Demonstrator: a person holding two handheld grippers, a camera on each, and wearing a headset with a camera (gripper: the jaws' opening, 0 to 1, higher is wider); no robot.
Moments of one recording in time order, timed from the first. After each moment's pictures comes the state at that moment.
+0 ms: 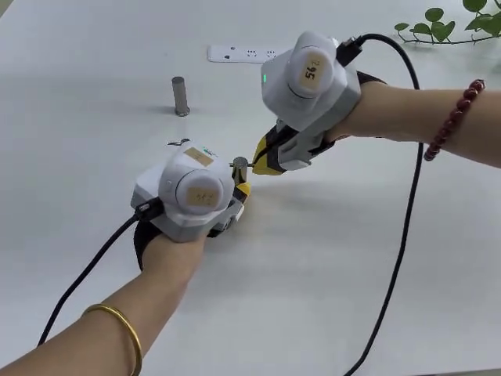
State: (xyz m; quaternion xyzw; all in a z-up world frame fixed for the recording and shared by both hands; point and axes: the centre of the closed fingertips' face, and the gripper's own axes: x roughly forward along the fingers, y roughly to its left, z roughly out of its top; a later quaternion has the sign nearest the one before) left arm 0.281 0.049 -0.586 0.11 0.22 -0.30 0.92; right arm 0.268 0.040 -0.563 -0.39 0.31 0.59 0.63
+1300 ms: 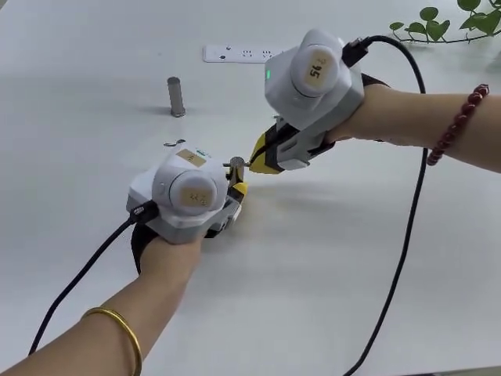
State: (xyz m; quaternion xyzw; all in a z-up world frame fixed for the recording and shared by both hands) left arm 0.283 0.048 -0.586 0.09 0.21 -0.29 0.93; right arm 0.274 0.038 -0.558 -0.37 0.30 0.59 0.65
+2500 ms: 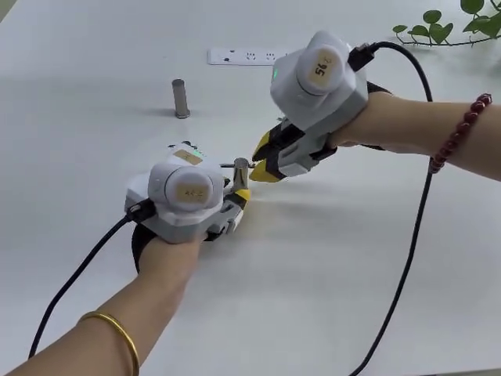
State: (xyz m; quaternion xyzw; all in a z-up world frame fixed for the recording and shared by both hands) left arm 0.271 0.057 -0.587 0.06 0.24 -0.29 0.92; right arm 0.271 0.043 -0.555 -0.31 0.32 0.57 0.69
